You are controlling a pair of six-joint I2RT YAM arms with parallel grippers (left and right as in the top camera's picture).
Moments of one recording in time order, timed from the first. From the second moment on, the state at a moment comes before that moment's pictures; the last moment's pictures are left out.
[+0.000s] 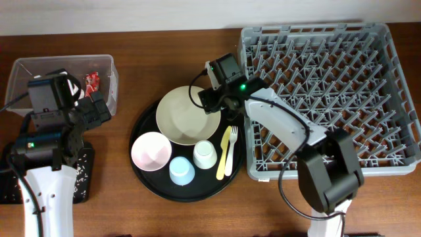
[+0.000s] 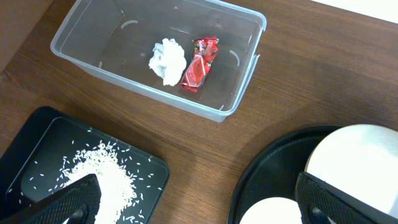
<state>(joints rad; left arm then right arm) 0.14 1.23 1.33 -0.93 -0.20 -0.17 0.51 2.01 1.55 -0.54 -0.05 0.09</state>
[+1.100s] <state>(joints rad) 0.14 1.23 1.33 -0.93 -0.20 -0.17 0.56 2.14 1.61 -0.45 0.05 0.04</state>
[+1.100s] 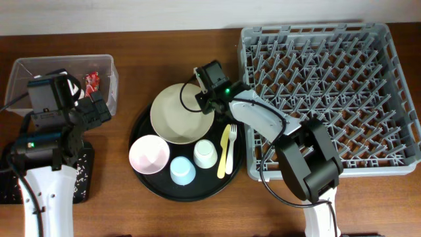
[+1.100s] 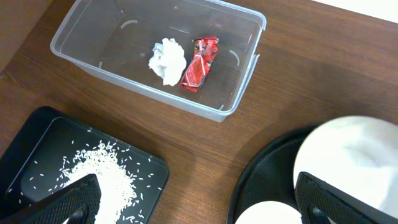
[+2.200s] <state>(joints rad) 0.14 1.23 1.33 -0.93 -0.20 -0.17 -0.11 1.84 2.03 -0.65 1.12 -0.24</state>
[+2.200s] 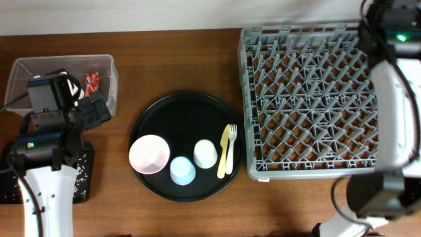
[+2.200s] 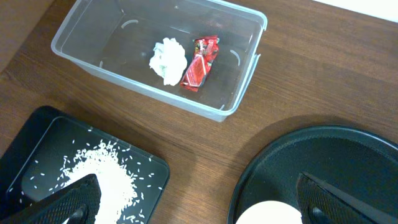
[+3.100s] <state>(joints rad) 0.14 1.23 1.33 -0.93 -0.20 -0.17 0.01 2.01 1.82 -0.54 1.11 -0.45</state>
